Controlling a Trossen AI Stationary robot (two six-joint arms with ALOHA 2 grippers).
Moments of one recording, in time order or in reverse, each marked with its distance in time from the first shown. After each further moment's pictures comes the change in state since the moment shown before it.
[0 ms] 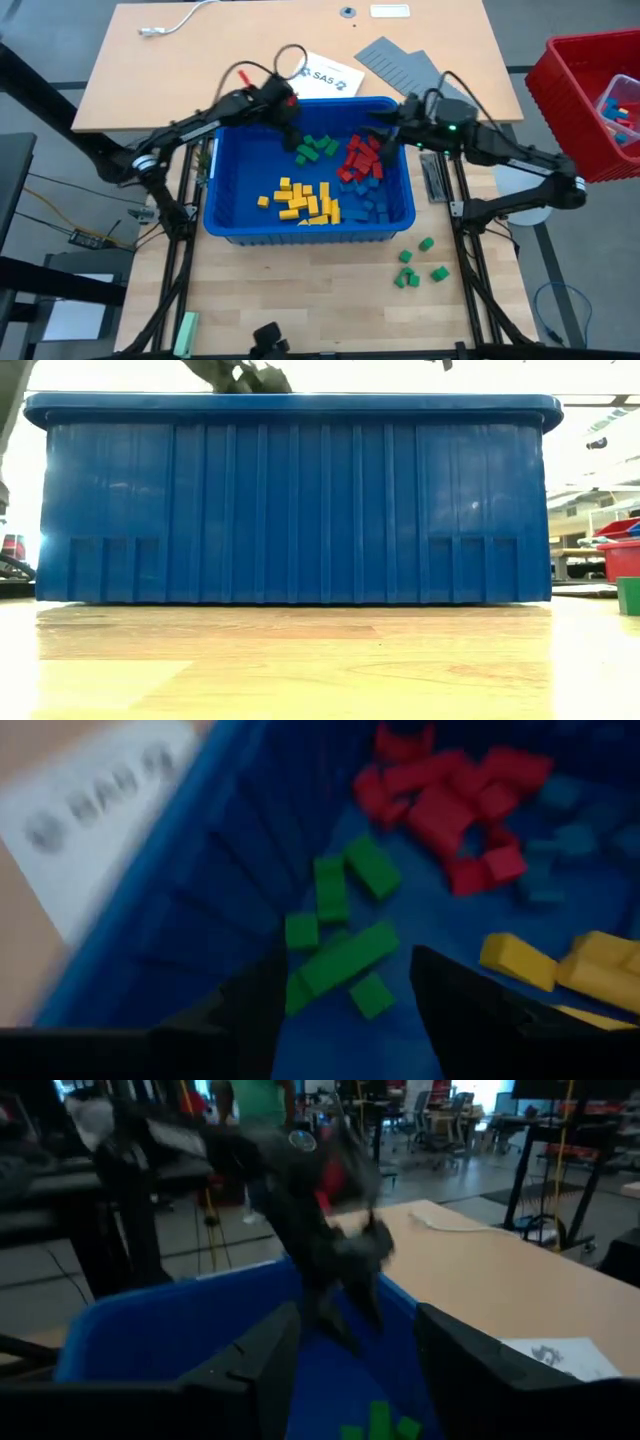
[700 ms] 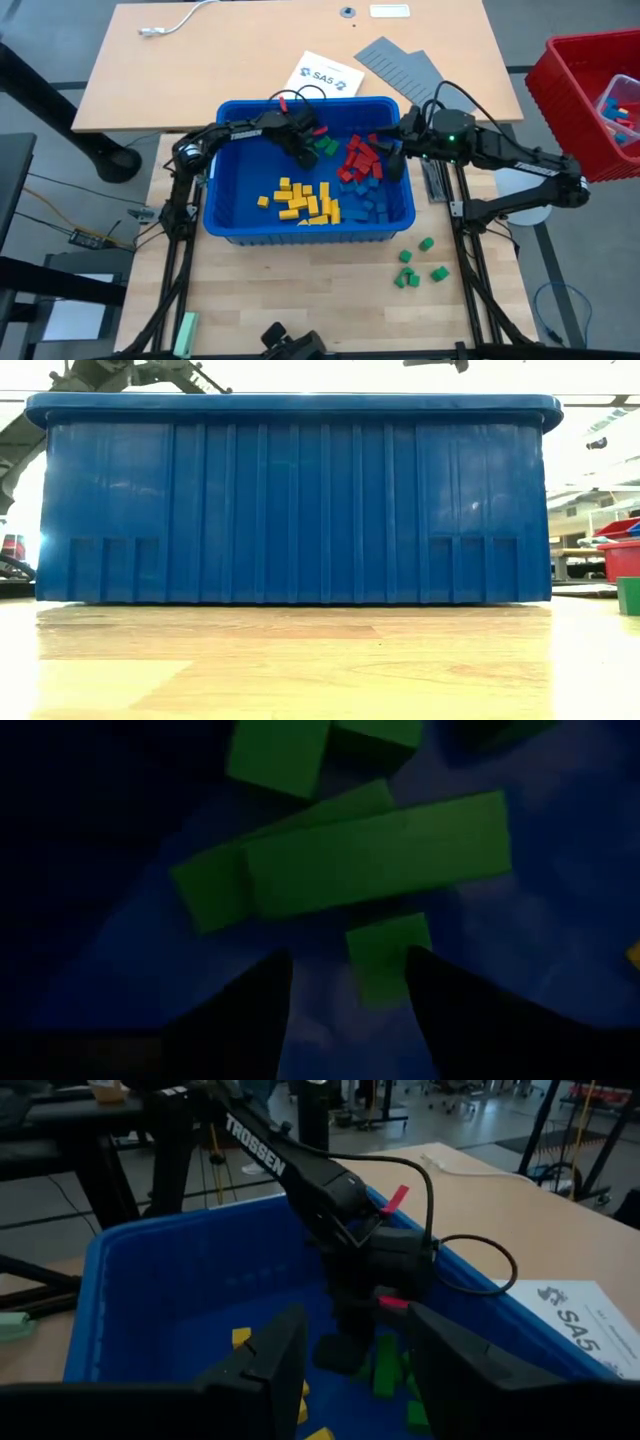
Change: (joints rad) left arm -0.026 0.366 -0.001 -0.050 -0.116 -0.368; right arm 0.077 -0.046 -0.001 -0.202 0.051 0.028
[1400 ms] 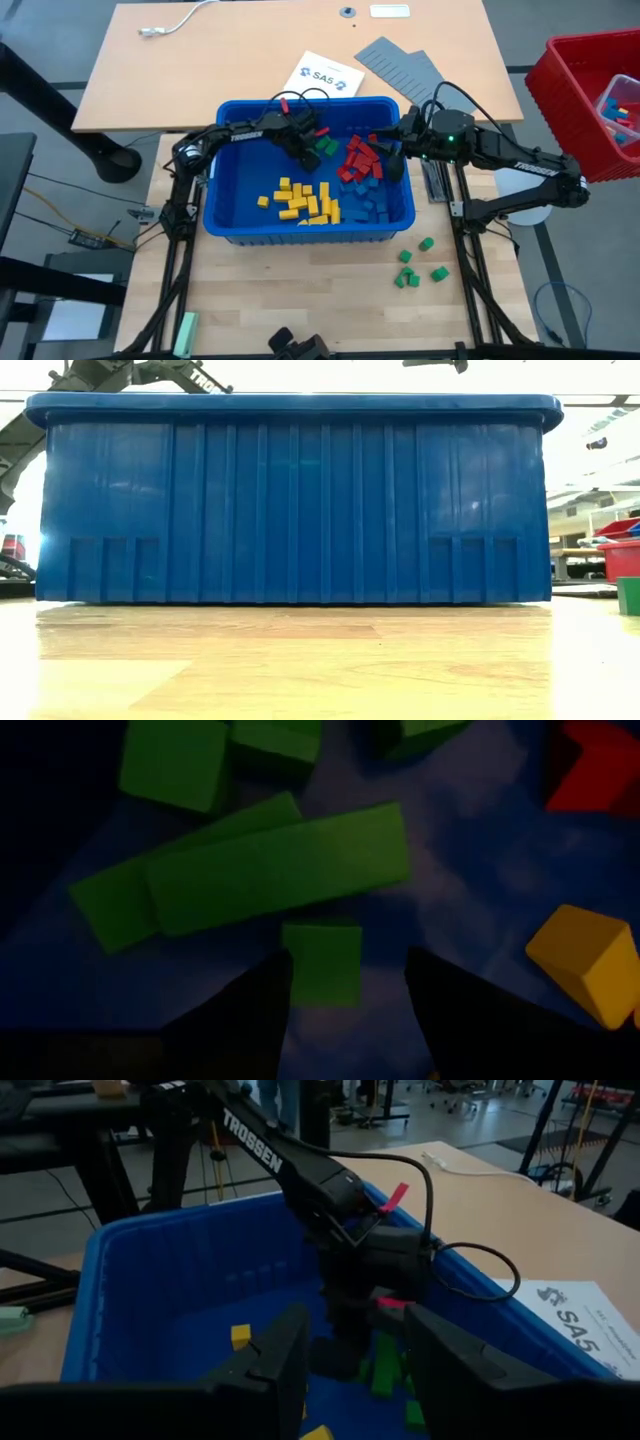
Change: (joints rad) left arm -0.022 -0.001 0.001 0.030 0.115 -0.010; right arm 0.000 0.003 0.000 -0.004 -0.001 -0.009
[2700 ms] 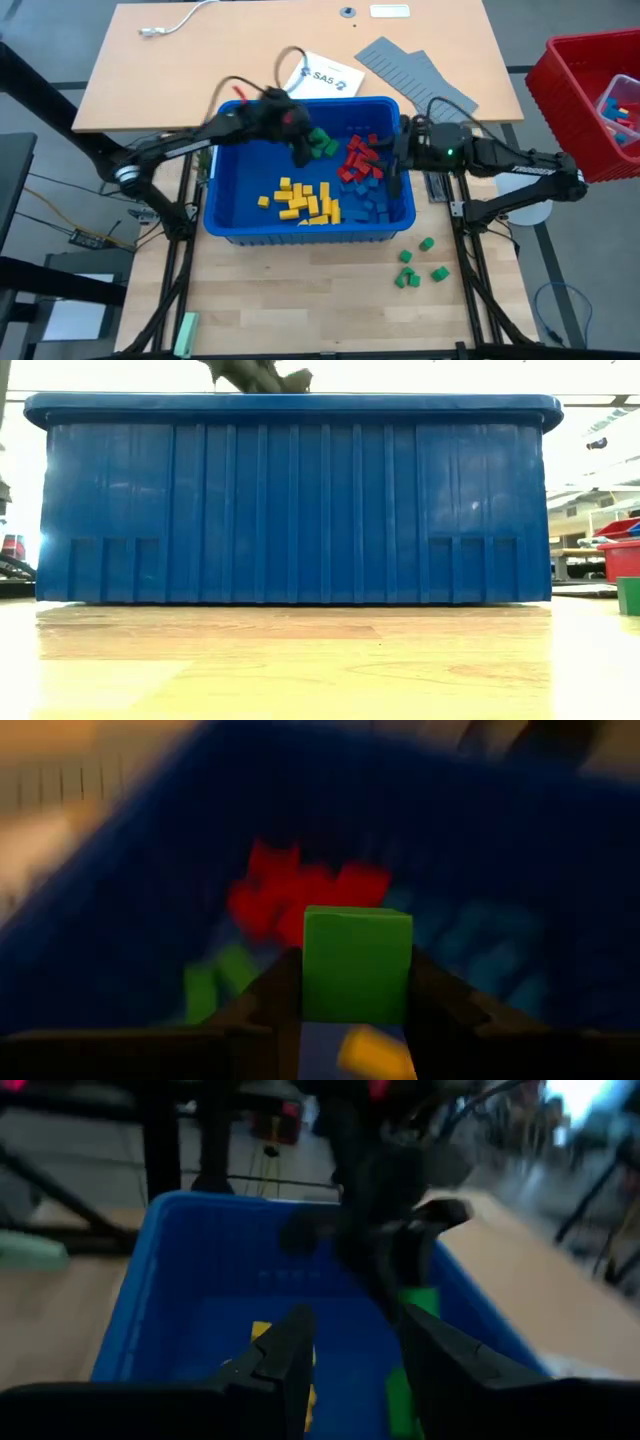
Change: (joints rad) left arm -0.114 -0.481 -0.116 0.294 0.104 0.215; right arm 0.123 0.024 0.000 0.054 -0.002 -0.204
